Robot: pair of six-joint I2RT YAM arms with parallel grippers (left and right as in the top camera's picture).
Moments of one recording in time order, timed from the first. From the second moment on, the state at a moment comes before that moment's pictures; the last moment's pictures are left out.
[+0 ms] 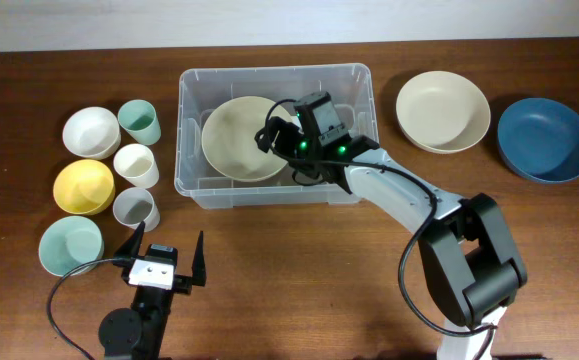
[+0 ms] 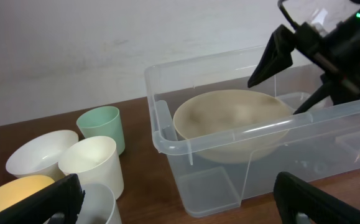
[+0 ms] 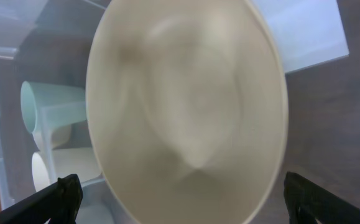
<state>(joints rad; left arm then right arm) 0.02 0.01 0.01 -0.06 0.18 0.14 0.50 1.98 1.39 -0.23 -0.25 0.93</state>
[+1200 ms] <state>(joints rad) 0.02 0.01 0.01 -0.06 0.18 0.14 -0.21 2.00 1.71 -0.91 -0.16 0.95</state>
